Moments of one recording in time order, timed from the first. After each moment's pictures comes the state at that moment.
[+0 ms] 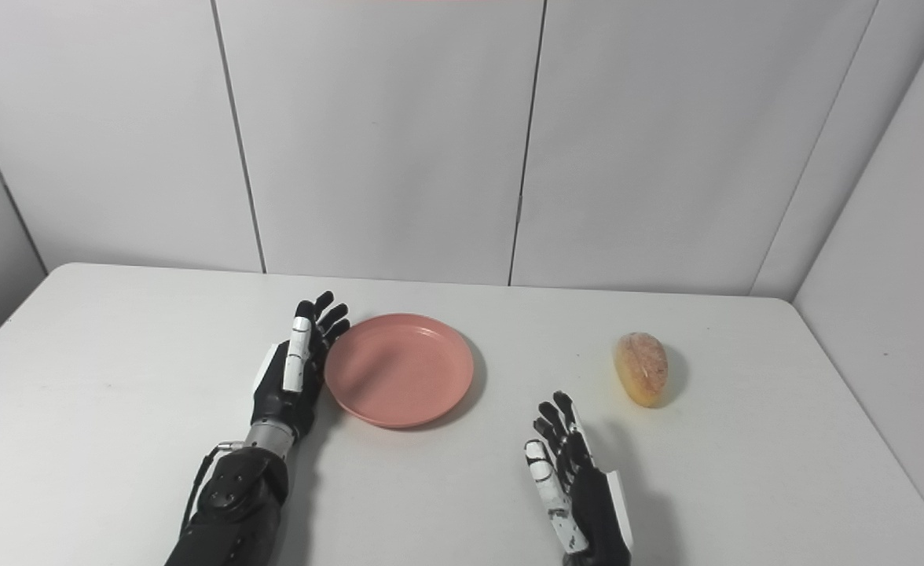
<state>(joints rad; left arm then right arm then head) -0.62 -0.02 0.07 0.75 -0.15 -0.25 -0.09 -0.02 0.08 0.04 -0.02 0.01 -0.14 0.00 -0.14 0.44</state>
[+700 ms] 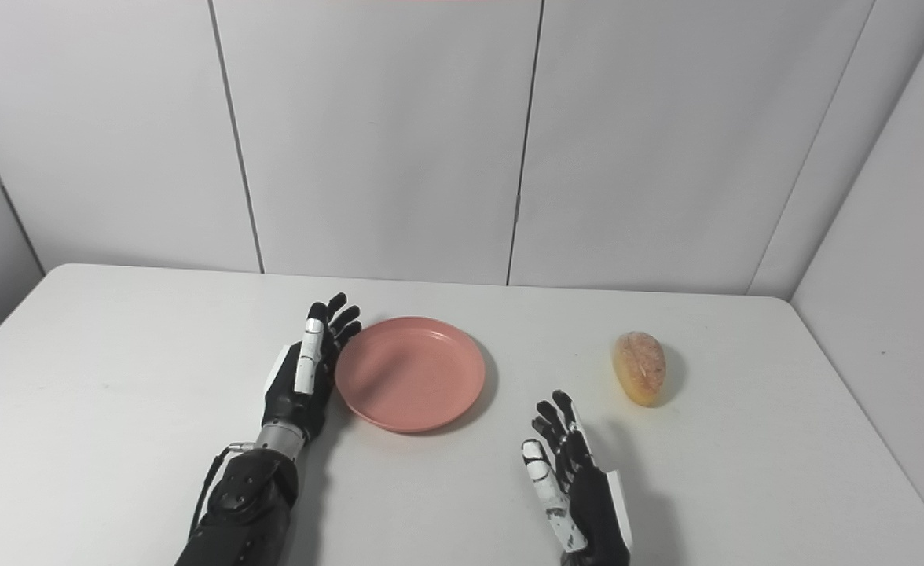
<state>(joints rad) -0.62 -0.02 0.06 0.76 -0.14 -0.26 -0.08 -0.02 0.09 0.04 -0.04 0.03 -0.14 -0.01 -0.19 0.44</state>
